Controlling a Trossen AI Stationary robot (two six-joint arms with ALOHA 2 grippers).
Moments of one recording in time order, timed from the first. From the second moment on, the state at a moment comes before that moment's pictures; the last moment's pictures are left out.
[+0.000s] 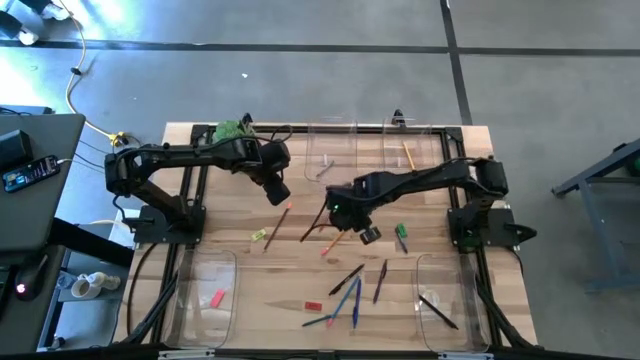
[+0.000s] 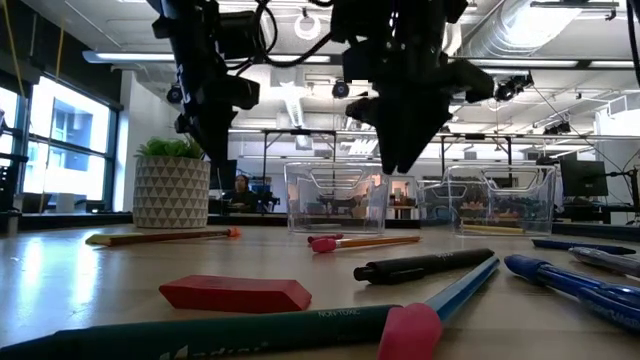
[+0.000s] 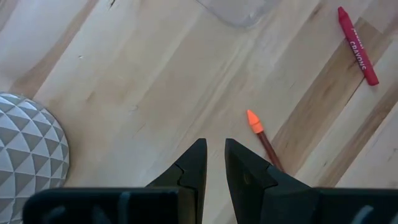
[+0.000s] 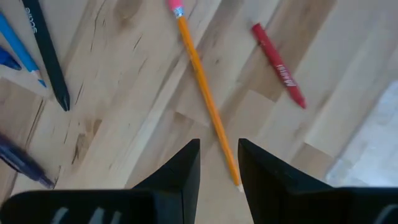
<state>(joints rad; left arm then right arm) 0.46 1.49 1.06 -0.83 -0.04 -0.26 0.00 1.84 1.41 -0.91 -0.05 -0.51</state>
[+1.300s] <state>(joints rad) 0.46 1.49 1.06 -0.83 -0.10 -0.21 0.07 2.06 1.41 -0.78 0.01 -0.51</state>
